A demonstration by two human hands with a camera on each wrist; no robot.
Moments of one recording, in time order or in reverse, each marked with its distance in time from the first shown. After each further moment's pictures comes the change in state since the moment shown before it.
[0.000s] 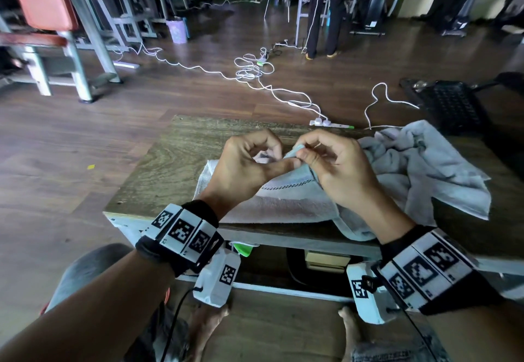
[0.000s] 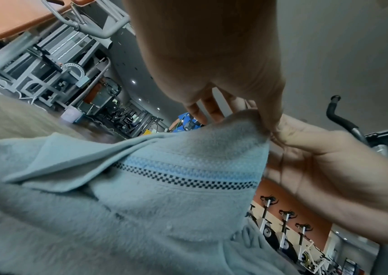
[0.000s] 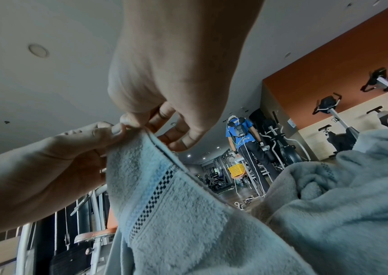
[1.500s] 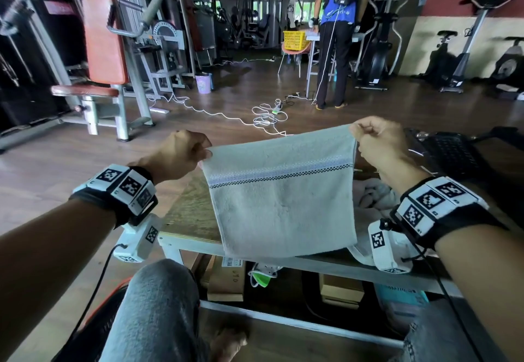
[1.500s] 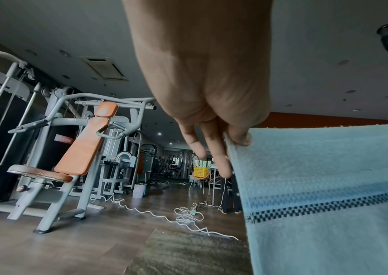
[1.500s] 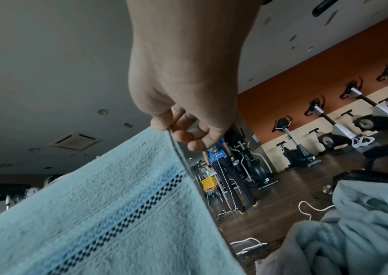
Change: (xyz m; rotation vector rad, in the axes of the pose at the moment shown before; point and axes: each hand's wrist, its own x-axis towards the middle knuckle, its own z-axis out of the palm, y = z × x) left_hand 0.009 0.049 -0.202 0.873 -0.069 -0.124; right_hand 0.074 -0.056 -0.051 -0.063 0.416 0.332
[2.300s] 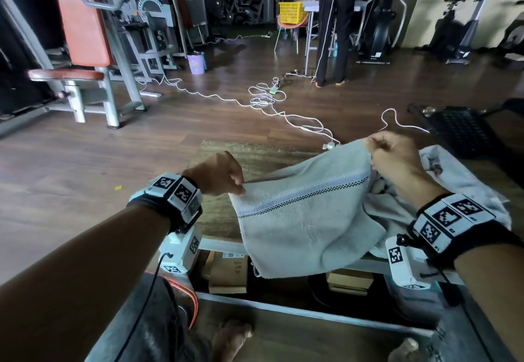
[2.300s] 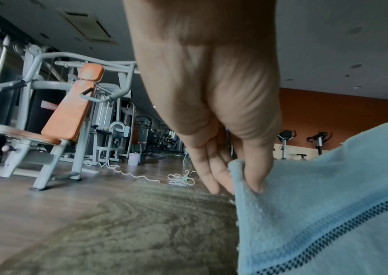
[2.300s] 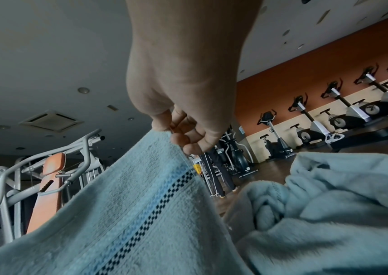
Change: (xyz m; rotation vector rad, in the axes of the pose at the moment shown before) left_hand 0.020 0.012 0.094 0.012 -0.422 -0.042; right_hand 0.002 0.091 0.013 -0.132 -0.039 0.102
